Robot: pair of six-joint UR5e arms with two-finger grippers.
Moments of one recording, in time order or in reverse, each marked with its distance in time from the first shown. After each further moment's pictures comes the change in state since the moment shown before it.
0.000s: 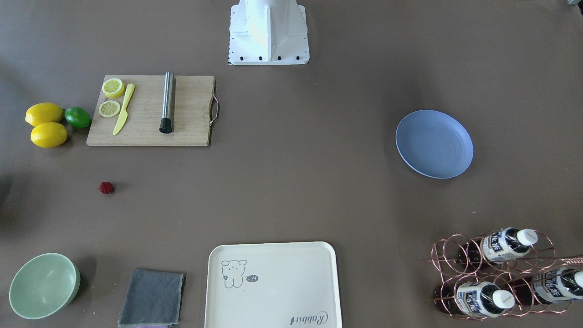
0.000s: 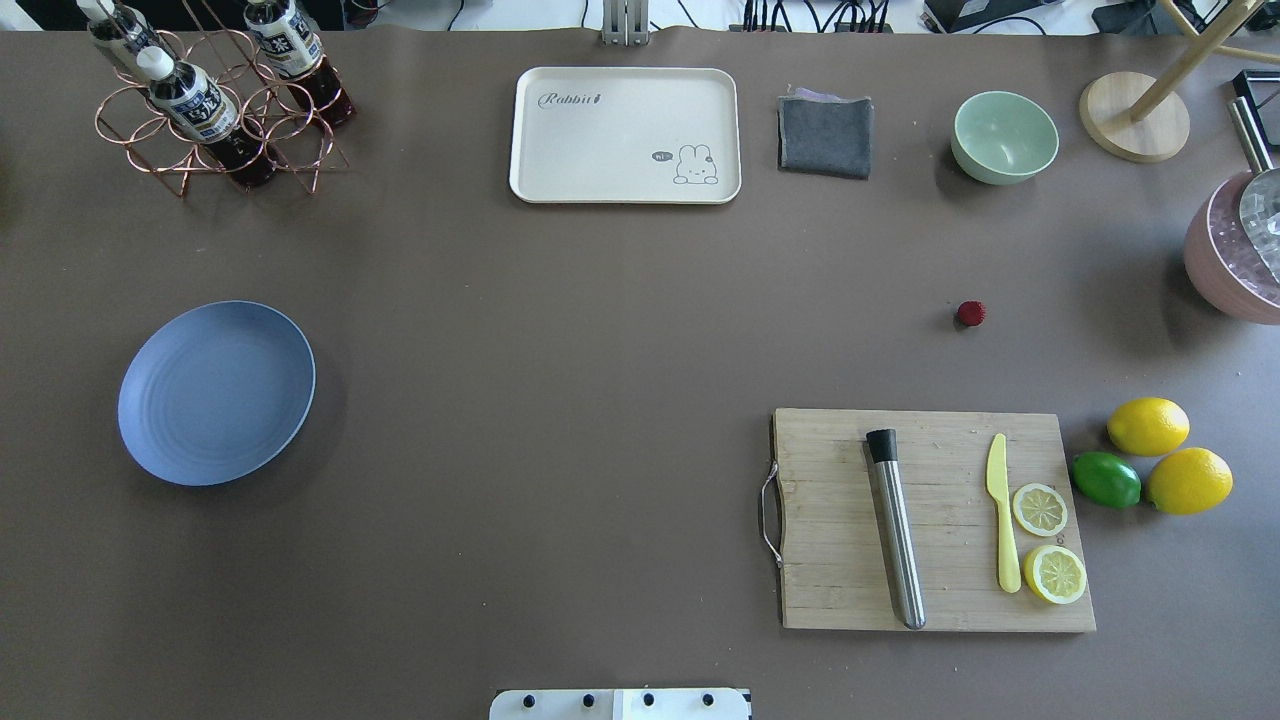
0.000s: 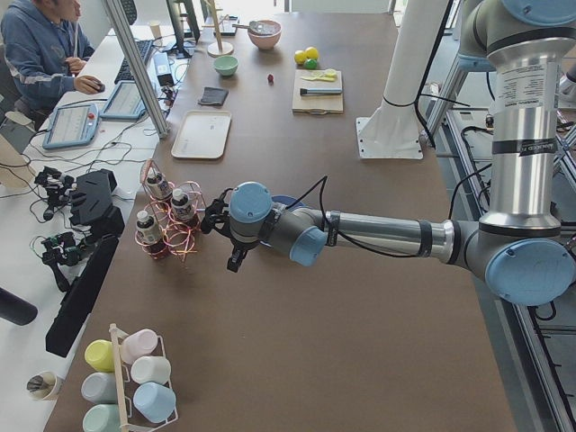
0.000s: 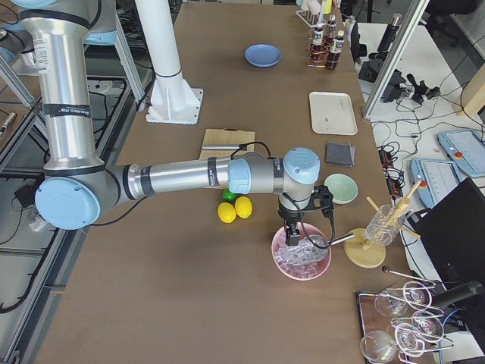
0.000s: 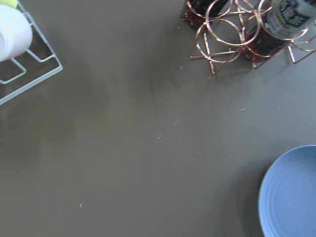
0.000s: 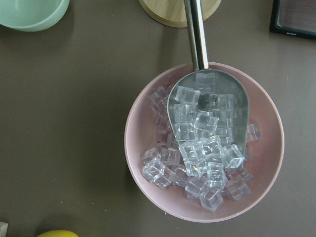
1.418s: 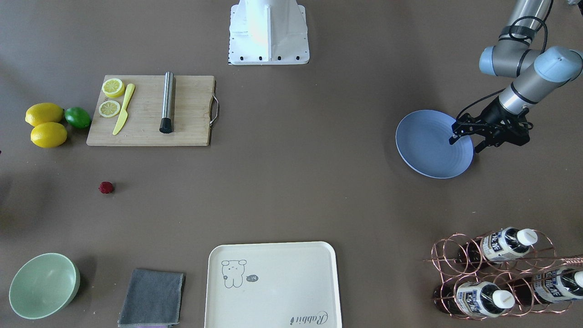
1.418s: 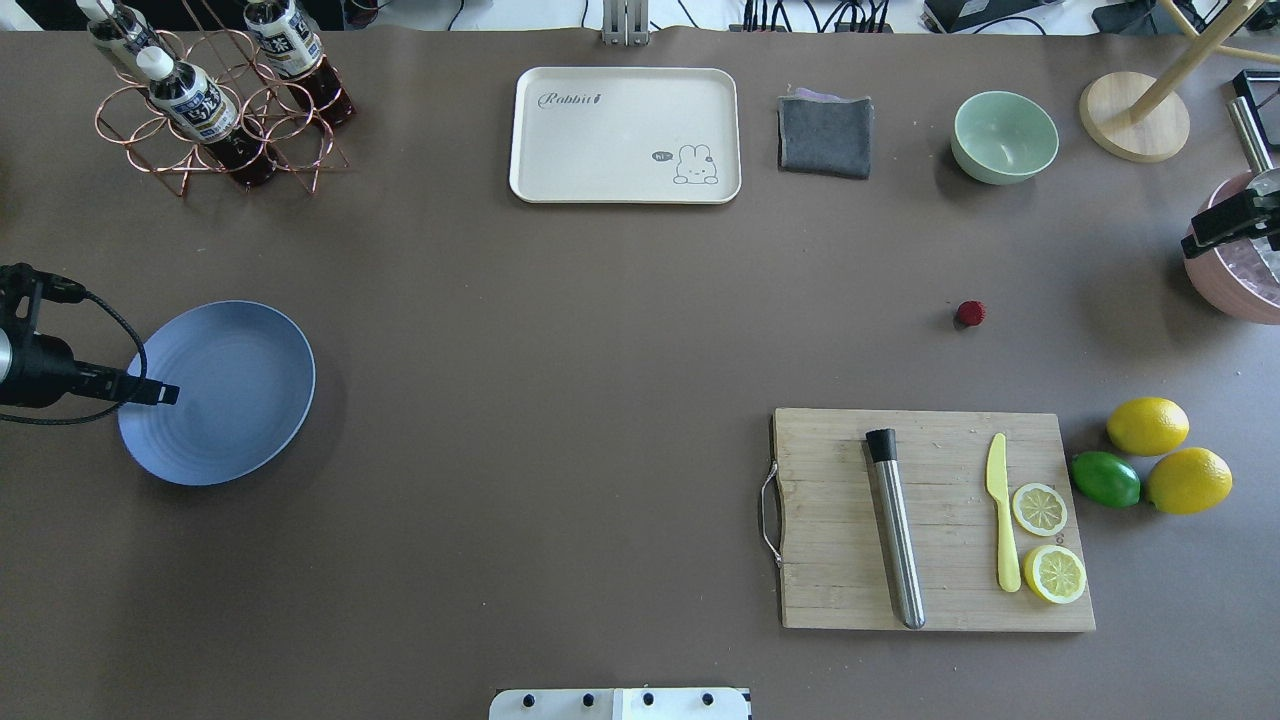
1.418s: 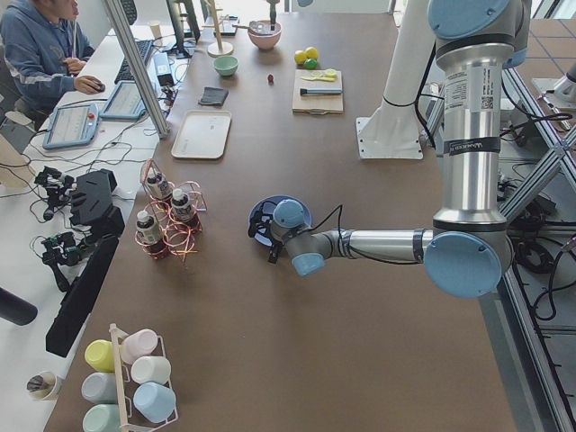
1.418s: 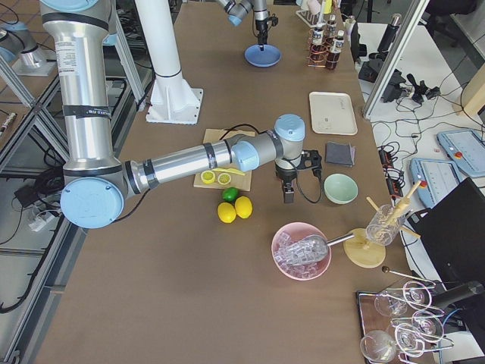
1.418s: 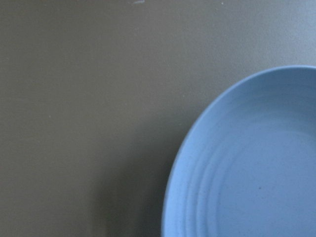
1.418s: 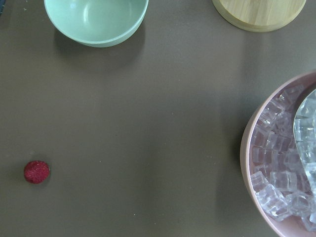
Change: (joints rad) left arm 0.539 0.009 0.212 -0.615 0.354 -0.646; right arm -0.242 -0.014 0.063 0.227 -0.066 0.423
